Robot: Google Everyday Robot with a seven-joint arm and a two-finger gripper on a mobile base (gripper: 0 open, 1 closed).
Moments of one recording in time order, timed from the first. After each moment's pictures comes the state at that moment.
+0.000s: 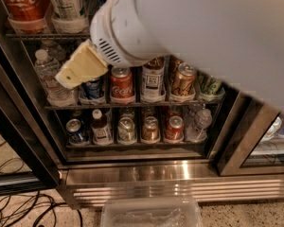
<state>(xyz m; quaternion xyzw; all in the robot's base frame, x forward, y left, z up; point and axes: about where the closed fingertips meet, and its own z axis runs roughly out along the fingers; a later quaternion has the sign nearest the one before) 0.475 0.068 1.045 -0.43 0.75 0.05 0.49</state>
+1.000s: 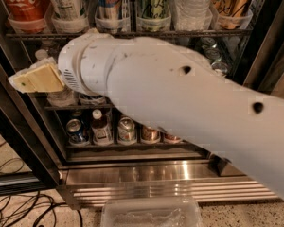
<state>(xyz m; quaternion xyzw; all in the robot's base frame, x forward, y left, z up) 0.490 0.154 1.015 -0.36 0.70 0.21 0.58</state>
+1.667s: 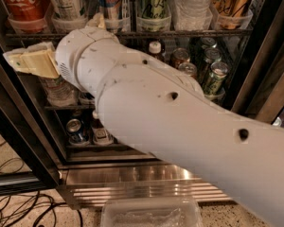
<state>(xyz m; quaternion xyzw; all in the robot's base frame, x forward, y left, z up) 0.505 0.143 1.047 -0.28 0.66 0.20 0.66</state>
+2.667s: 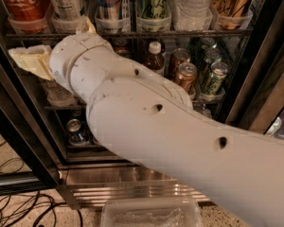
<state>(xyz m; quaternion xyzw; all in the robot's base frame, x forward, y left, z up) 0.503 0.155 1.043 -0.29 0.65 0.19 0.68</state>
